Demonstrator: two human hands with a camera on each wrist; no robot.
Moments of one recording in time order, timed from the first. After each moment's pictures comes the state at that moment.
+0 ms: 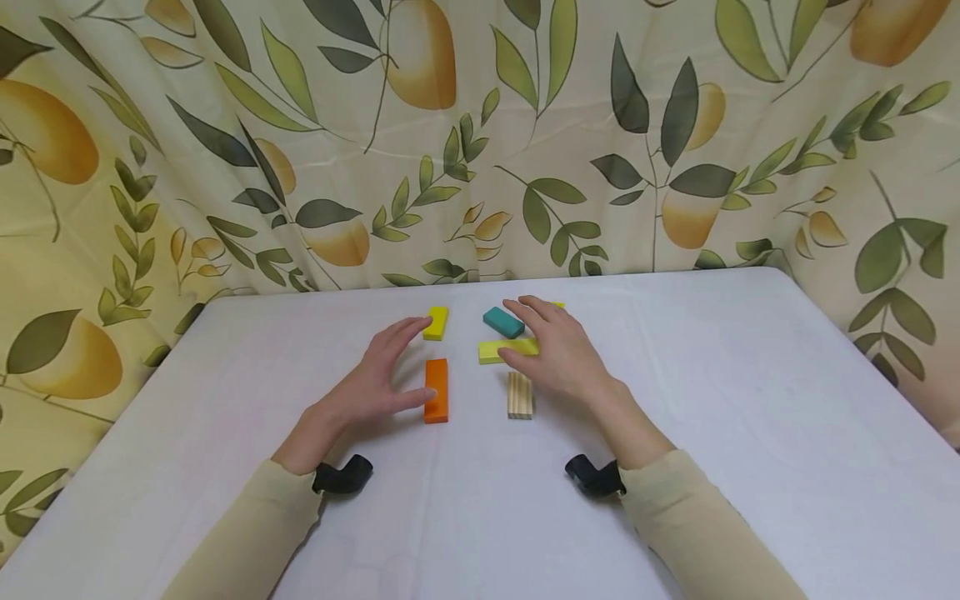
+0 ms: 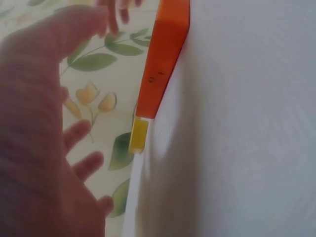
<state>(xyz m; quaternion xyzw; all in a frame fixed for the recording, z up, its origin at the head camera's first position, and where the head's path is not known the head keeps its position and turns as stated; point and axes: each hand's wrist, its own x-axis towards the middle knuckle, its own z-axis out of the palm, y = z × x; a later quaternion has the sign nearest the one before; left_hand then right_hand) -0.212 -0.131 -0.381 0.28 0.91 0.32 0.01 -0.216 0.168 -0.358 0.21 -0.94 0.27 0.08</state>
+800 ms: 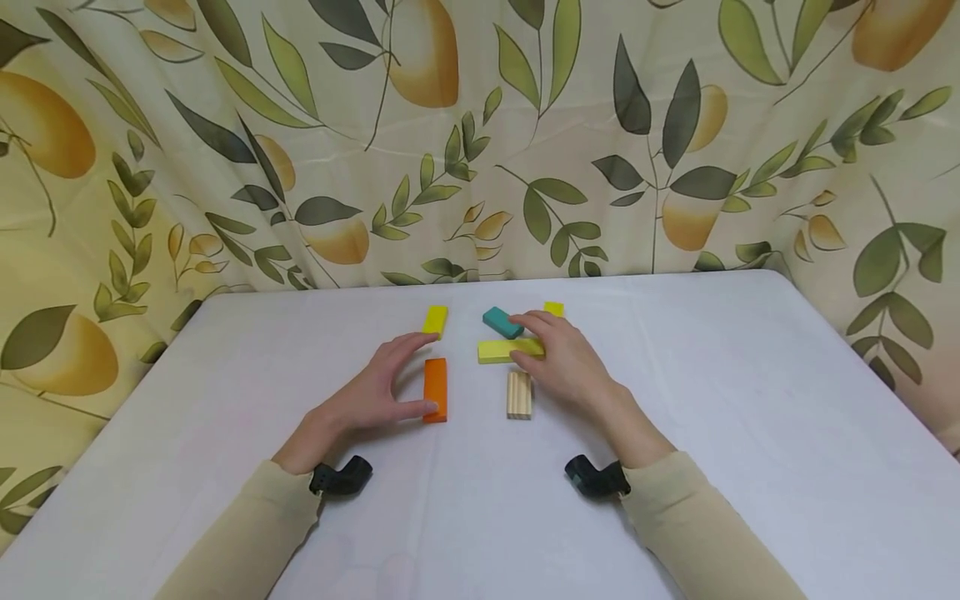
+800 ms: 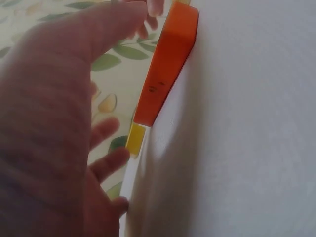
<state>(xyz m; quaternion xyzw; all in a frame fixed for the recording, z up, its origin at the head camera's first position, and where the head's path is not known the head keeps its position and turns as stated) -0.209 -0.131 -0.389 0.29 0.90 0.33 0.04 -0.216 0.173 -0.369 0.17 -0.94 0.30 0.03</state>
